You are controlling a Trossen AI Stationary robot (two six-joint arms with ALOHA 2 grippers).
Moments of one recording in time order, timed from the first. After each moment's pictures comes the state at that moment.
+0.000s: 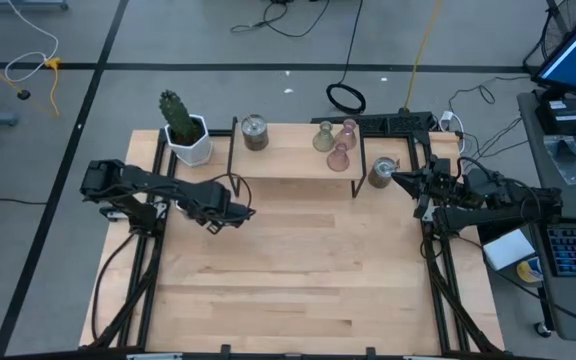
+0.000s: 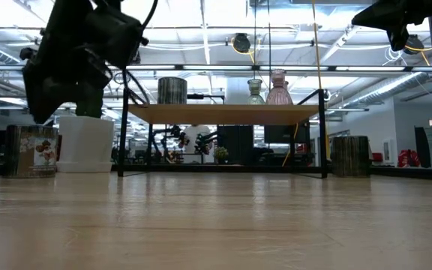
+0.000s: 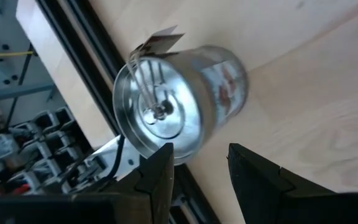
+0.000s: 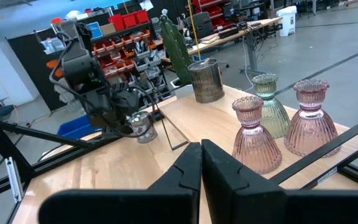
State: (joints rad) left arm -0.04 1.58 1.06 -1.57 -0.23 -1.06; right arm 0.09 0.26 0.59 -0.42 0.44 0.35
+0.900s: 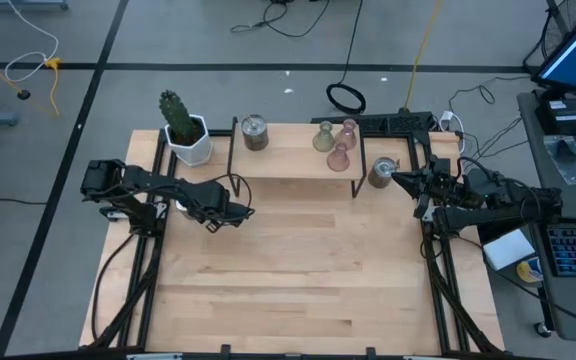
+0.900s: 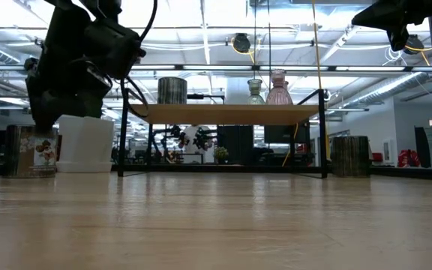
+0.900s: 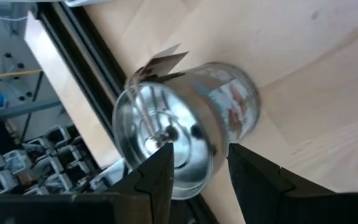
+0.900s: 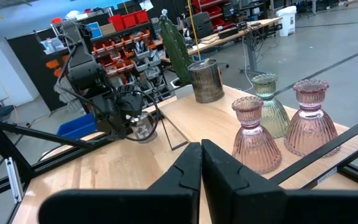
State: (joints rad) left arm -0.01 1.58 0.99 -1.50 -0.30 -0.99; right arm 0.09 0.26 0.59 -0.42 0.44 0.36
